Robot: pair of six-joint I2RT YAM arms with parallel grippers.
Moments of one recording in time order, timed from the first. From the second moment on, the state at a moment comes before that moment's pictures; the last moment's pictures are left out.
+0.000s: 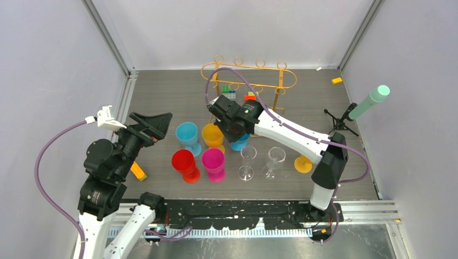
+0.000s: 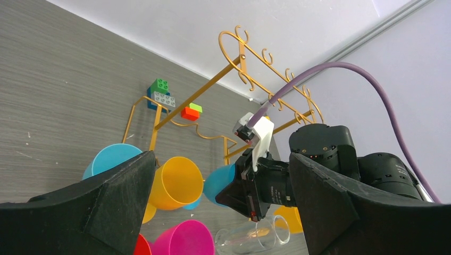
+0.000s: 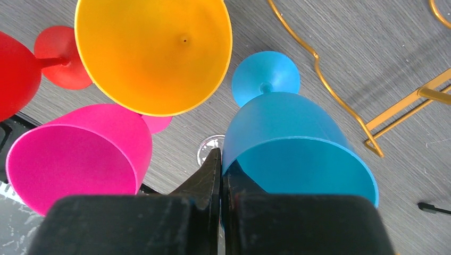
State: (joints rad) left arm -0.30 0.50 1.05 -0.55 -0.03 -0.75; right arm 0.99 1.78 1.75 -1.05 0.21 0.26
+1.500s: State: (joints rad) left arm -0.30 0.49 1.05 -0.56 -0.03 -0.75; right arm 0.90 1.88 1.75 -1.08 0.12 0.23
